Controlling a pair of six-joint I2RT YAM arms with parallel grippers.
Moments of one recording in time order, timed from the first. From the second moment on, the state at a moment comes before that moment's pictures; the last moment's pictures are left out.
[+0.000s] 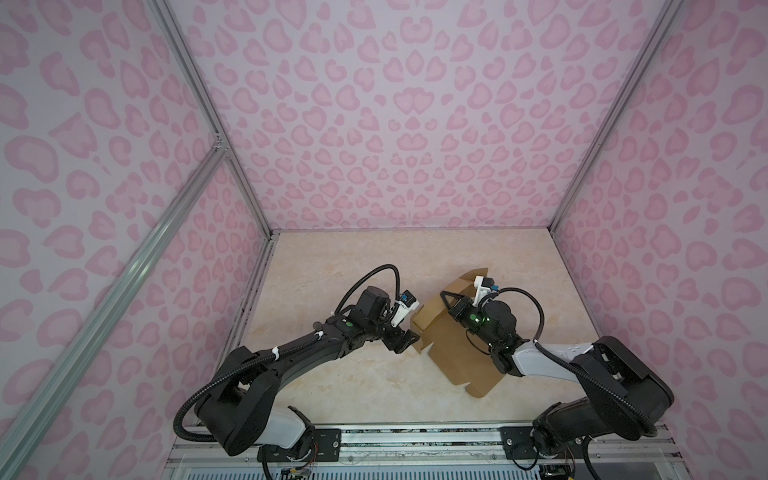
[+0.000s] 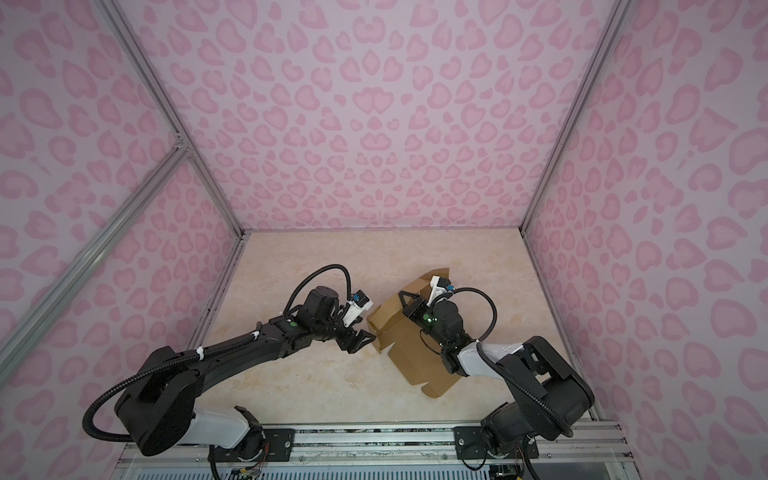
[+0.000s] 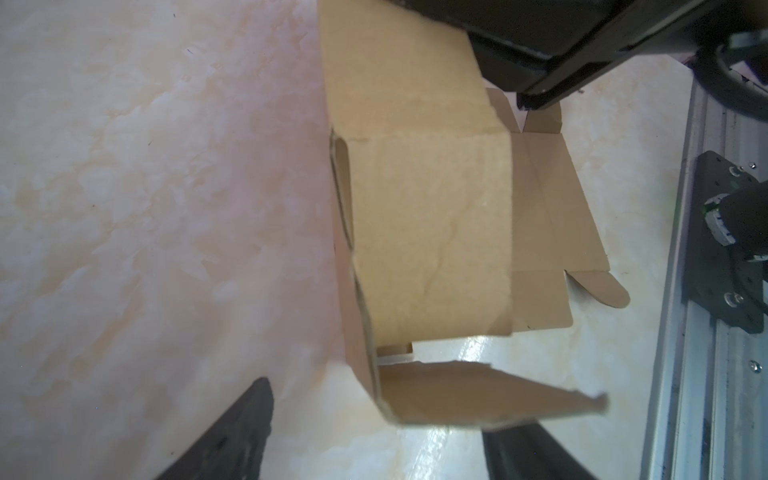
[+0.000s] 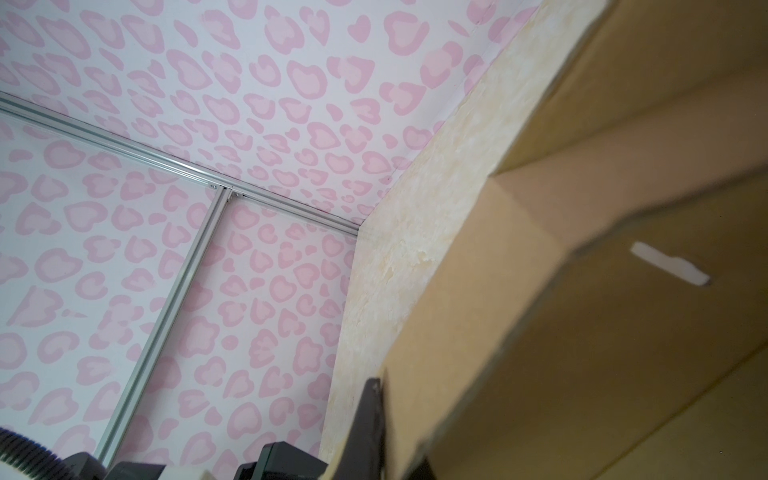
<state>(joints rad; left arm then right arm) -0.67 1.43 0.79 -0.13 0.37 0.11 0.54 1.48 0.43 0.90 -0.10 1.13</state>
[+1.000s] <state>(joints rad) -0.71 1.47 0.79 -0.07 0.43 0.05 0.55 1.47 0.40 0.92 -0.09 1.13</state>
